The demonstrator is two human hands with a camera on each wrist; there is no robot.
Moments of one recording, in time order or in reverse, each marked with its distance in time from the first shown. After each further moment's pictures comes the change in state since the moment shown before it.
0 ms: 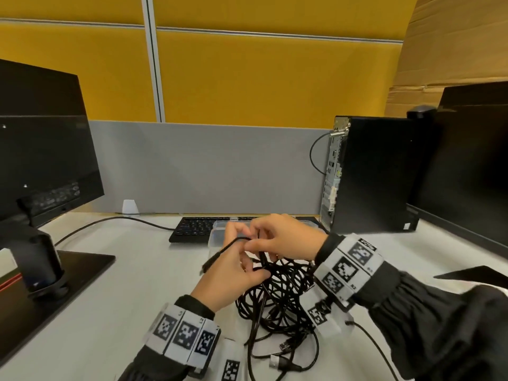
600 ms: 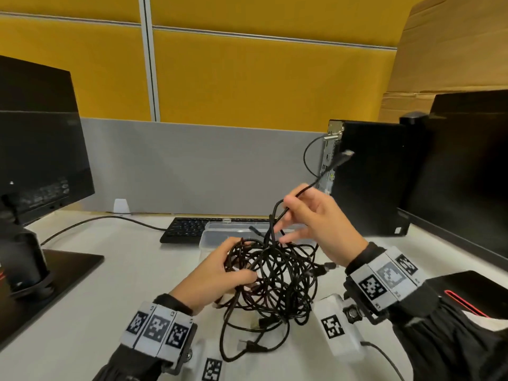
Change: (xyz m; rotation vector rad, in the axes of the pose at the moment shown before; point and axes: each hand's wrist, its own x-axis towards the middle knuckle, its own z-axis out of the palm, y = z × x) left_hand -0.004 -0.001 -0.008 -0.298 -0.148 -0.306; right_hand -0.037 0.021 -0.025 0.903 0.428 -0.051
